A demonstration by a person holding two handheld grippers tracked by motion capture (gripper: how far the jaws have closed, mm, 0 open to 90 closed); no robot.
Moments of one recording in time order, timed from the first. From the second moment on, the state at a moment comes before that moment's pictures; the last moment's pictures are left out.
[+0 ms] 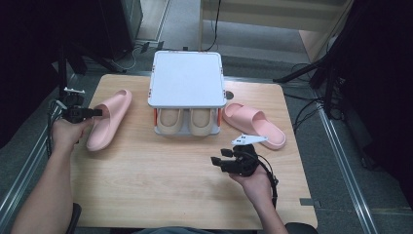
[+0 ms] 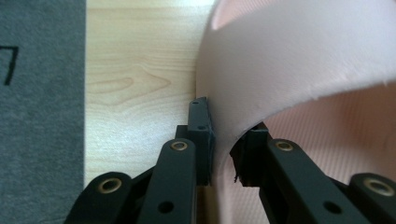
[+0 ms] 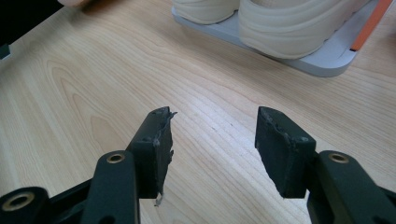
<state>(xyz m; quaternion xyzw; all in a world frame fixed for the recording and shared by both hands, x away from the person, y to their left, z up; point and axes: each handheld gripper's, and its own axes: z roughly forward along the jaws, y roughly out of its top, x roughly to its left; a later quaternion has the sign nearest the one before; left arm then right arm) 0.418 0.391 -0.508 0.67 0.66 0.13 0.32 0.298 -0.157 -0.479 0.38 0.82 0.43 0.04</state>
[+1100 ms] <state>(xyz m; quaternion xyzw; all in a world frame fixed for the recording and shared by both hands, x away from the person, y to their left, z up) 0.416 0.362 -0.461 0.68 0.64 0.10 0.34 0.311 -0.140 -0.477 0.35 0.83 0.43 0.02</state>
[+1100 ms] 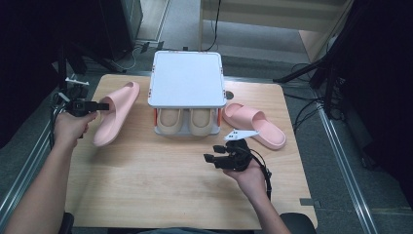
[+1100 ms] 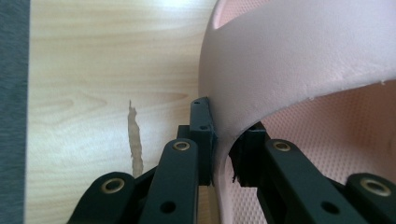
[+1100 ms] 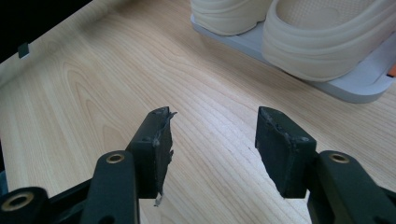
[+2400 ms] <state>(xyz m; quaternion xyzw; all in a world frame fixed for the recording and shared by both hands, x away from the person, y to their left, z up) 0.491 0.258 -0.314 0.72 0.59 0.14 0.33 0.309 -0.141 -0.476 0.35 0.83 0.44 0.02</state>
